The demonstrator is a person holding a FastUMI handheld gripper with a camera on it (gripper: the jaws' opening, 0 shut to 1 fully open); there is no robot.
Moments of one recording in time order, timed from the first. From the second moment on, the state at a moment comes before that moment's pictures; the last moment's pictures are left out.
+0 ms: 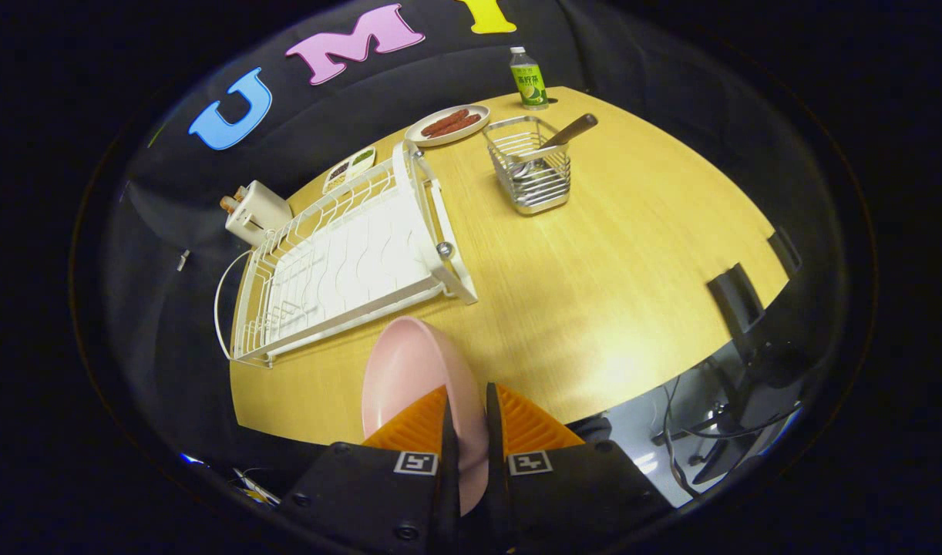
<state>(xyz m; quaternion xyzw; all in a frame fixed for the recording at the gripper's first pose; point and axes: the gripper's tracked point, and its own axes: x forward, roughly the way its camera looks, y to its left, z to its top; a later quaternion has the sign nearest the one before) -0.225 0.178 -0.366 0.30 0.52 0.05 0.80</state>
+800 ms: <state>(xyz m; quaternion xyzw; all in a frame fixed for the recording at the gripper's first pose) -0.200 0.175 -0.400 0.23 0.52 0.02 0.82</state>
